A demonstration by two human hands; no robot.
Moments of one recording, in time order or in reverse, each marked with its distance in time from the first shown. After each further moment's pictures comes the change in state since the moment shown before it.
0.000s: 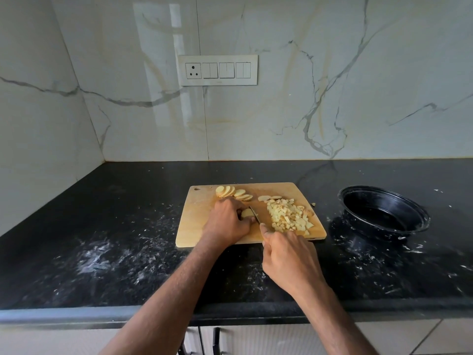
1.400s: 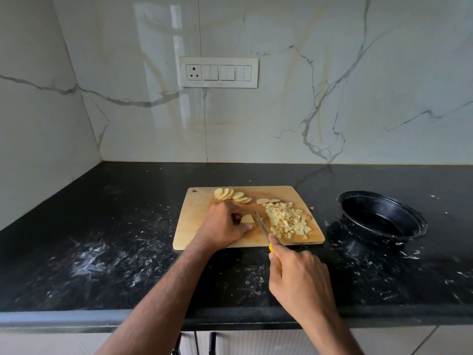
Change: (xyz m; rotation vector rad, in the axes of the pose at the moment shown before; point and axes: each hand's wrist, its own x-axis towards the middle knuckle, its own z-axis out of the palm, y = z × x) left_hand -0.004 -0.010 -0.010 -0.130 -0.031 0.113; right_hand -0.033 -0.001 -0.004 -0.019 0.134 0.073
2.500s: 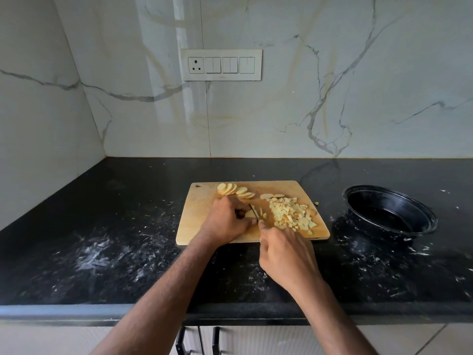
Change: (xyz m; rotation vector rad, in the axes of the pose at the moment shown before) left_hand 0.002 -0.001 0.003 -0.010 0.003 -0.013; right_hand 0.040 -0.006 0.016 -0.018 -0.134 -0.080
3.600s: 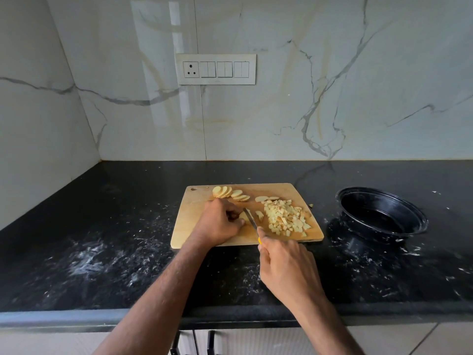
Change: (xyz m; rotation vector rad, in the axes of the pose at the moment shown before) left_hand -0.001 0.001 -0.006 -0.008 0.008 -0.038; right_hand -0.022 0.001 -0.007 0.113 0.072 0.015
